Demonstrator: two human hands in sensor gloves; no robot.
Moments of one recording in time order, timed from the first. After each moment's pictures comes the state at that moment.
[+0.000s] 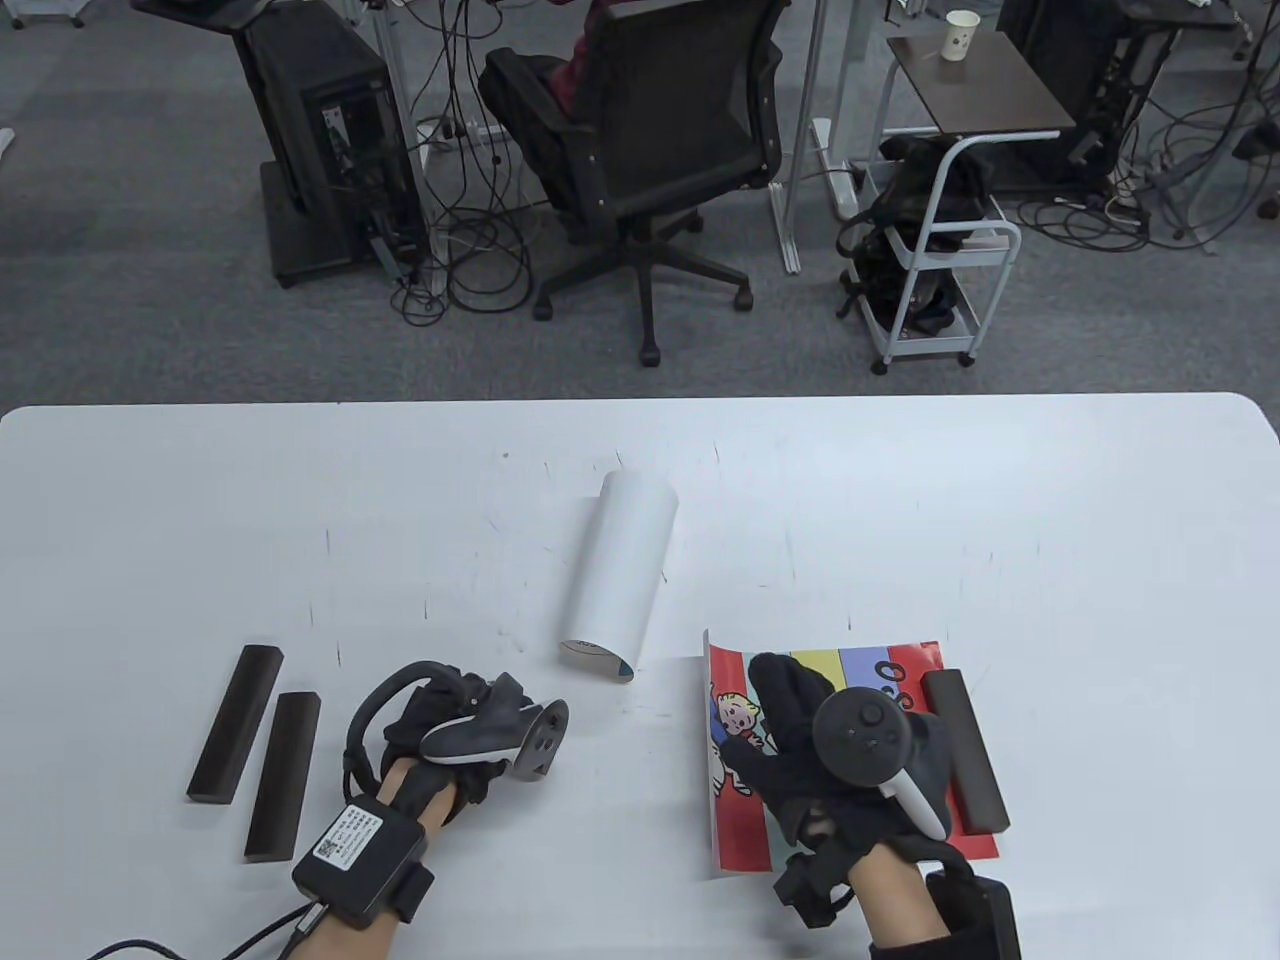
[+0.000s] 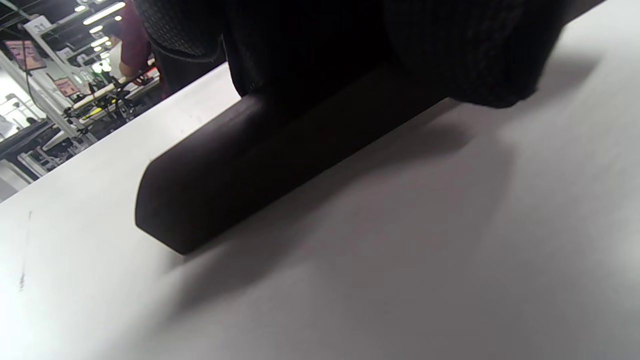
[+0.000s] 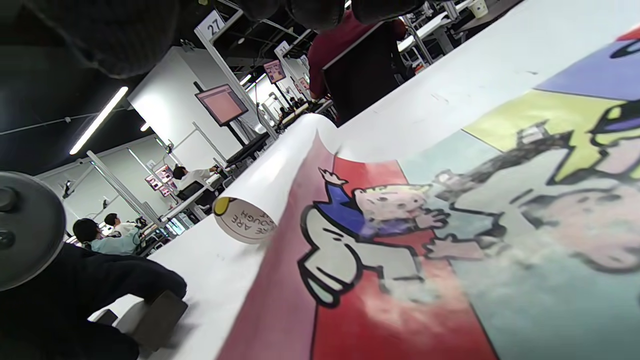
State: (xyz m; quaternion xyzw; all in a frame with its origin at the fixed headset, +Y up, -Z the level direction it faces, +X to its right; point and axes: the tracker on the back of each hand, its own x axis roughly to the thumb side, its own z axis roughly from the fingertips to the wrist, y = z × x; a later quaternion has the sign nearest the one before) left_hand -0.163 -0.744 -0.330 -0.11 -0.22 -0.22 0.94; right_hand 0.144 -0.706 -0.287 0.09 0.02 0.94 0.33
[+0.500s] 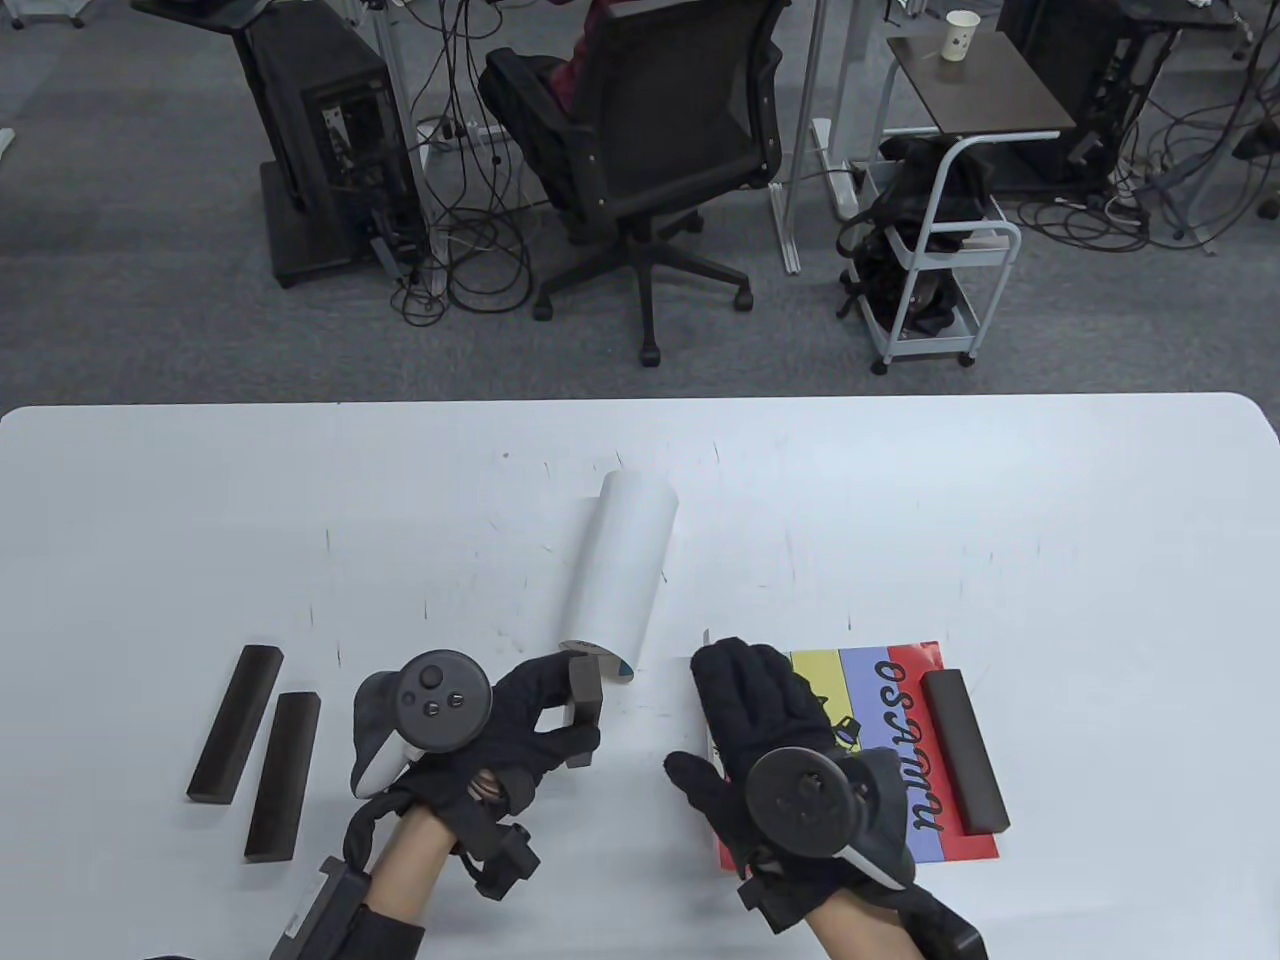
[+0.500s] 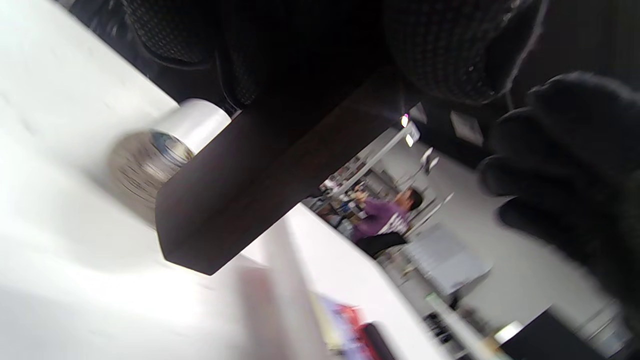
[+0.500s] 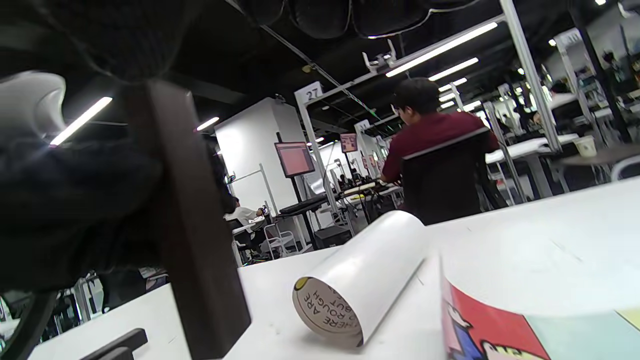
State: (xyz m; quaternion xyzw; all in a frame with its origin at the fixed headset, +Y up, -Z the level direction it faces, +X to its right) left_hand -0.171 -0.677 -0.296 -0.06 -0.19 0.45 0.87; right_hand 0.078 -0.640 -0.238 0.19 -0.15 0.95 0.21
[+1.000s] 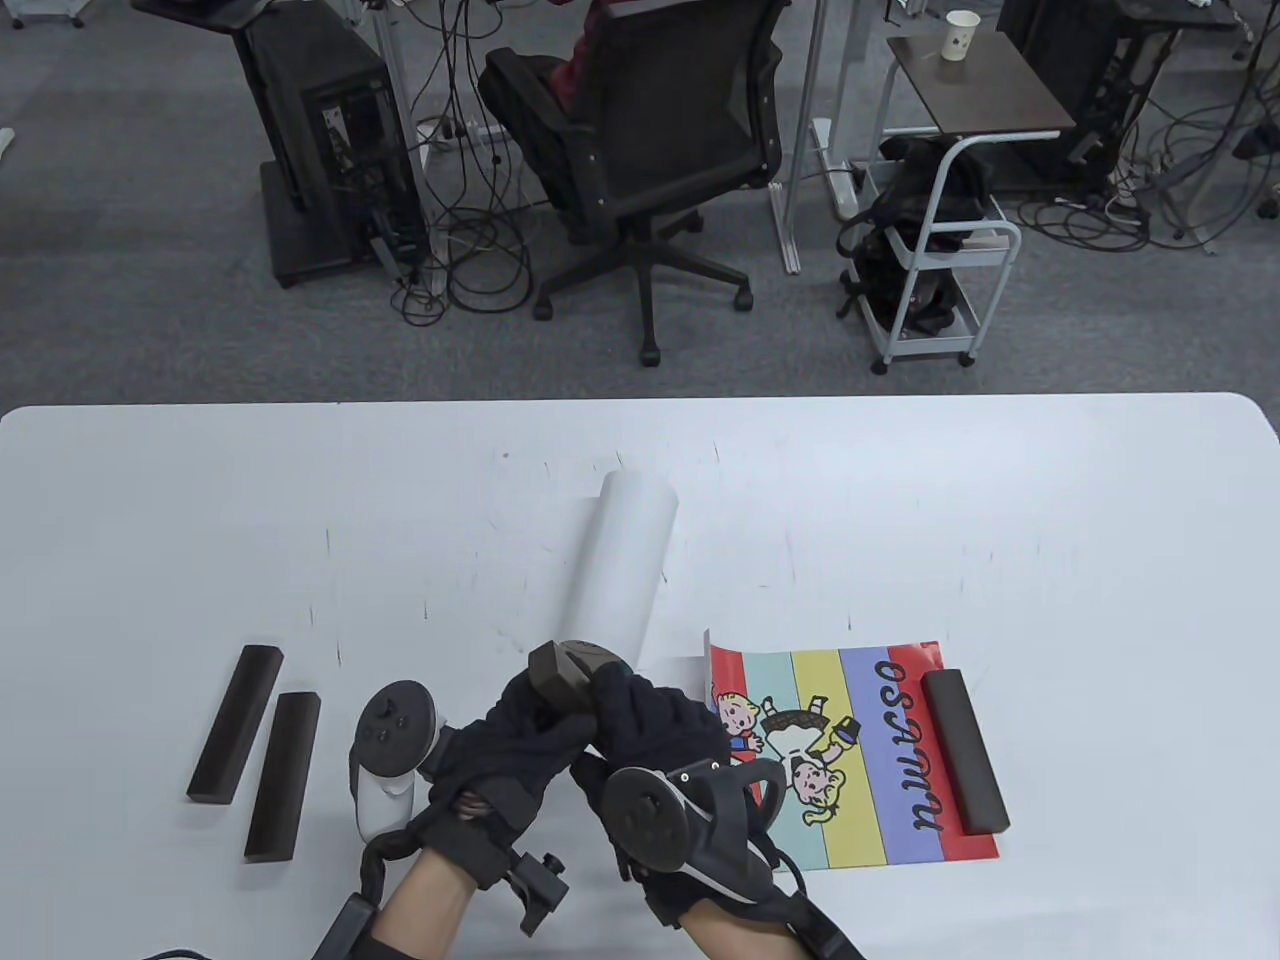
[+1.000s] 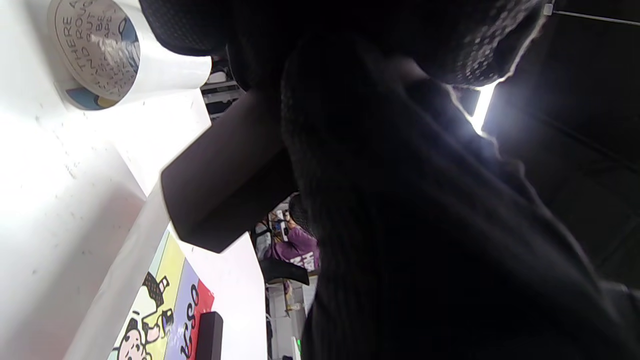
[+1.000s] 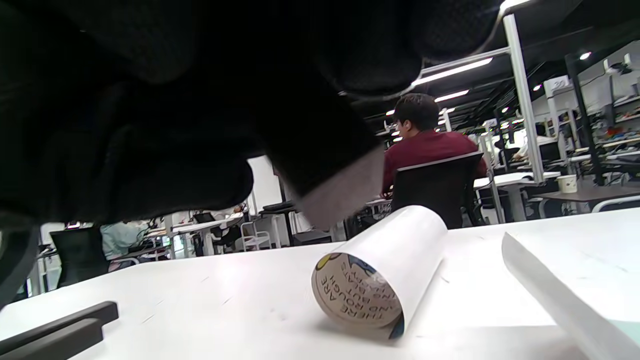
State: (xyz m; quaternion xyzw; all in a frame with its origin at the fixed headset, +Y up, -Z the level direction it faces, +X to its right) left_hand -0.171 -0.709 -0.279 -0.09 -0.17 0.65 0.74; right_hand 0.006 -0.662 -0.243 0.16 -0.17 0.96 0.16
